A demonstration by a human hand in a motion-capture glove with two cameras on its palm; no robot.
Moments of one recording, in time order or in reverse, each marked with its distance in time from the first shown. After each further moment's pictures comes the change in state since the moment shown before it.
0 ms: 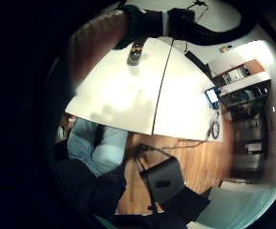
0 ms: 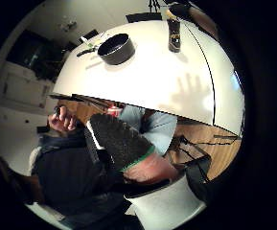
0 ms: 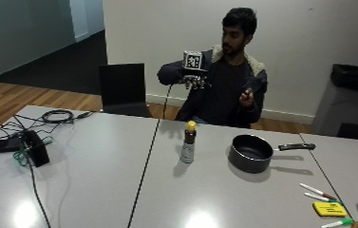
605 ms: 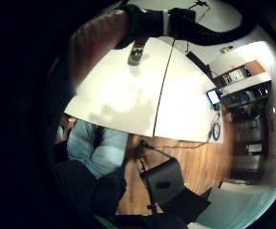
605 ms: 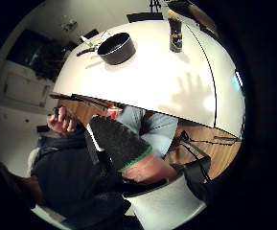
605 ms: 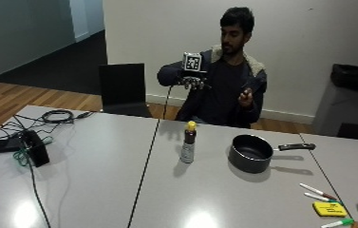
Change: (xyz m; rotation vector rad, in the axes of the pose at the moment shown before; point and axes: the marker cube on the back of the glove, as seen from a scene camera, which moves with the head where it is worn) arm 0.009 -0.003 0.003 -0.095 0.013 -0.138
